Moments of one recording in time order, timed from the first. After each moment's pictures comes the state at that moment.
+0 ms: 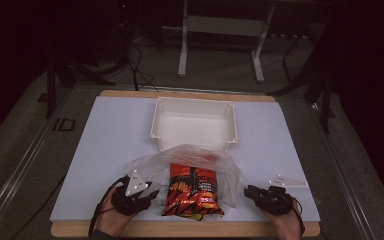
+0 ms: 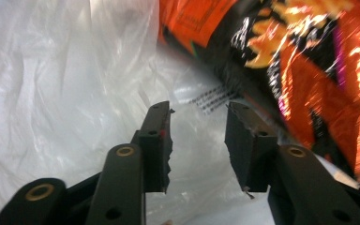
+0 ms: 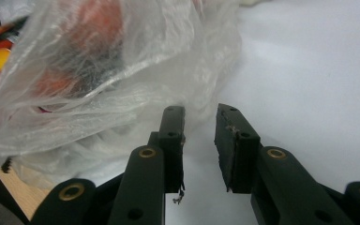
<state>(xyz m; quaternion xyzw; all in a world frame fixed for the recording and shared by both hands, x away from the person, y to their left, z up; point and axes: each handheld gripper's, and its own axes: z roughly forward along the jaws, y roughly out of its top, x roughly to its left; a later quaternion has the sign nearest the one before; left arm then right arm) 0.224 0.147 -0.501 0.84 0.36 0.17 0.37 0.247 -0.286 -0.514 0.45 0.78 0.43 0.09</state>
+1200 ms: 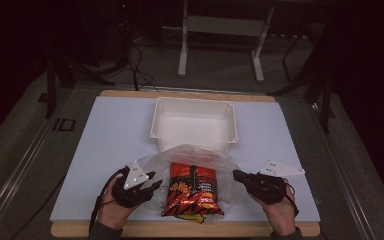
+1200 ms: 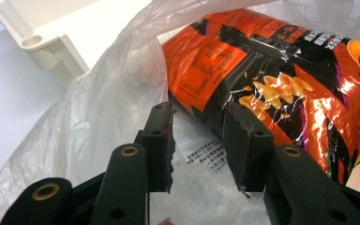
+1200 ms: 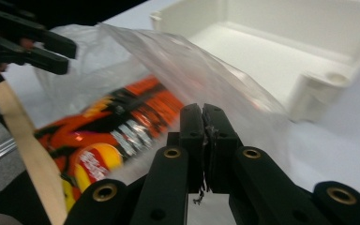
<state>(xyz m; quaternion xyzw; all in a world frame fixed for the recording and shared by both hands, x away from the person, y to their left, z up) 0.231 0.140 -0.468 0.83 0.34 0.20 0.40 0.253 -0.240 -0.443 0.34 0.79 0.49 0.13</state>
